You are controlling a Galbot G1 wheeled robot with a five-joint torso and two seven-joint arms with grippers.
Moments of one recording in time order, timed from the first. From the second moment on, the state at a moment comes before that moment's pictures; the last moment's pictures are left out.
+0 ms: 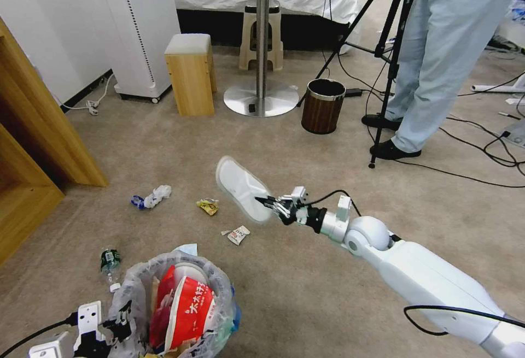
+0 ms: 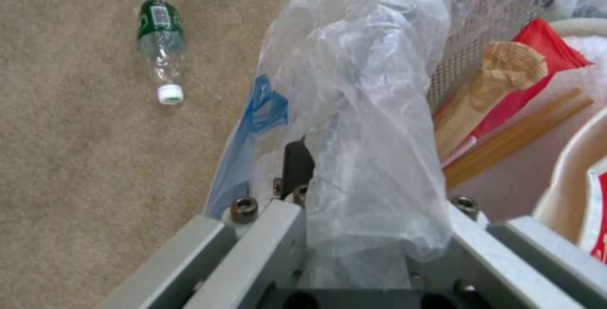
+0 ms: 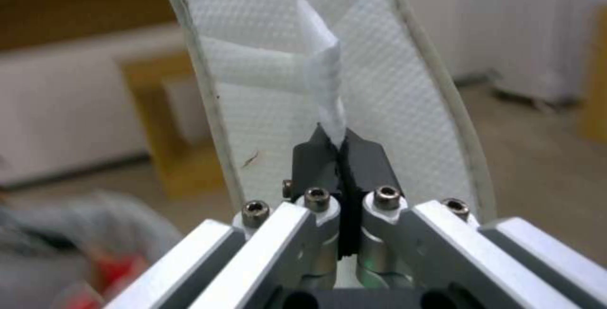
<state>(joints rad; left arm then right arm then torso) 2.09 -1.22 -0.82 -2.43 -0.75 0.49 -0.31 -0.59 0.92 -0.32 1.60 0.98 0.11 -0.61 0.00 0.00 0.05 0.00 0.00</state>
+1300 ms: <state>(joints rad) 2.05 -1.24 -0.83 -2.45 -0.87 0.51 -0.38 -0.53 1.15 -0.66 1.66 1.08 -0.04 -0.61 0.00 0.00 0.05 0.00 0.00</state>
